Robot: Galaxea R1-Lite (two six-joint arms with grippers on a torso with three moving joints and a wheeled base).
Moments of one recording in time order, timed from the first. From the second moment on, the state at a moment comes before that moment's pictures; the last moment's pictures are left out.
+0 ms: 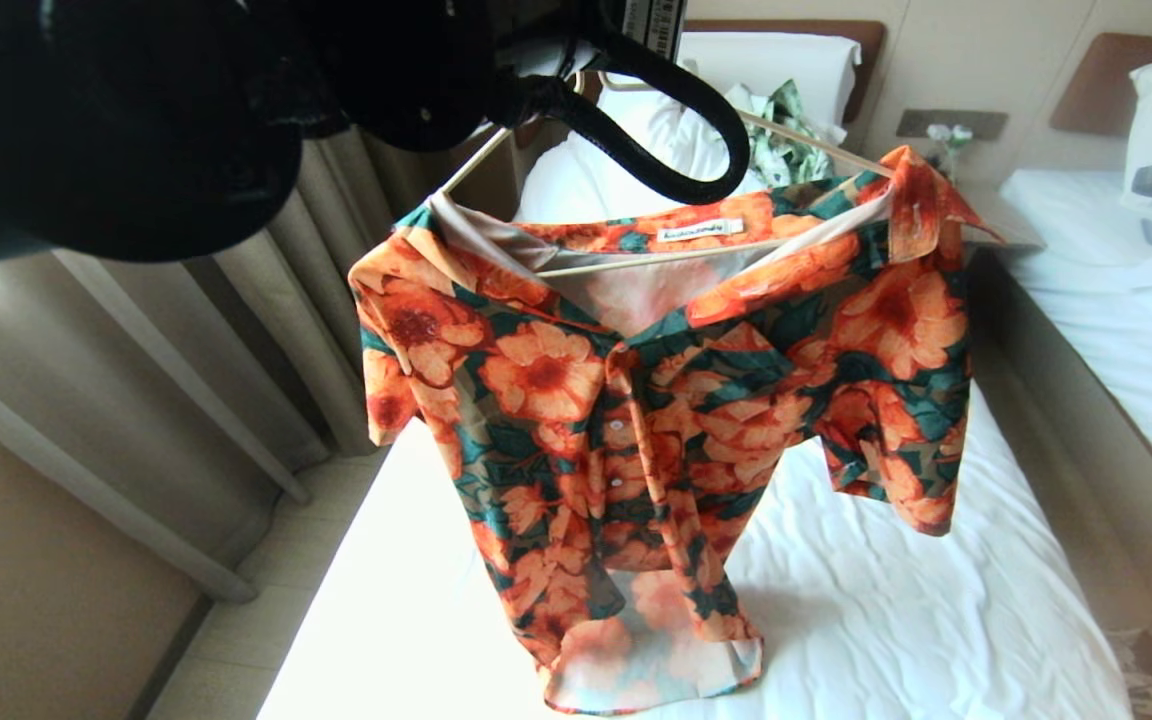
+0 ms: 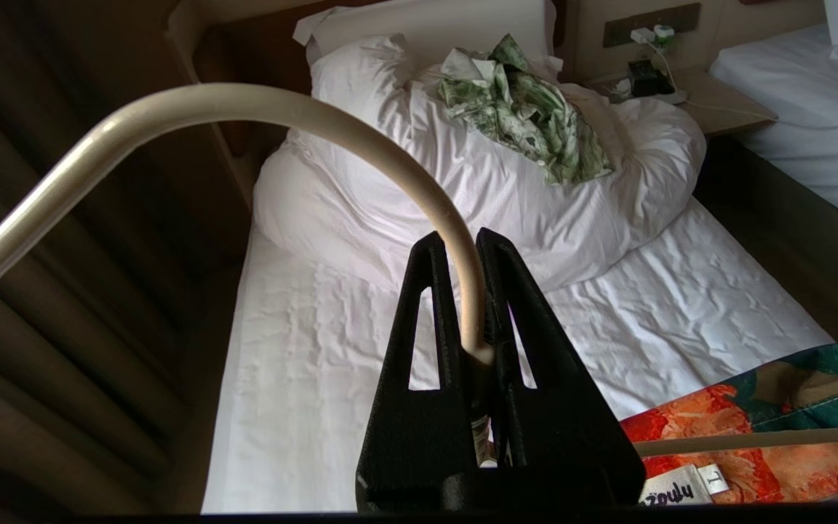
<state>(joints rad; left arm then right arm) -0.94 1.83 -1.90 -0.24 0.61 0.41 -0.34 1.48 -1.43 0.08 1.12 0.18</state>
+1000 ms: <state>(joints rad) -0.94 1.78 -1.90 -0.24 0.62 0.41 -0.32 1.39 -1.39 0.08 1.12 0.40</state>
